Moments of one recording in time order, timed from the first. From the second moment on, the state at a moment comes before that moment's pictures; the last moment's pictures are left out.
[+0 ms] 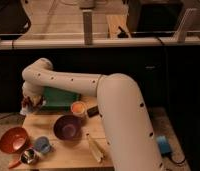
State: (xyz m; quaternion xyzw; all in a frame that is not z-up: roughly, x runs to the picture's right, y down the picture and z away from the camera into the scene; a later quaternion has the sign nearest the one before) arm -0.386 0.045 0.769 -0.11 -0.35 -0.41 0.83
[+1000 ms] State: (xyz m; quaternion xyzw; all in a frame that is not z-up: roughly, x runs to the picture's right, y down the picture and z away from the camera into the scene) arm -0.413 0.073 0.719 -0.05 -0.38 -0.63 0.68
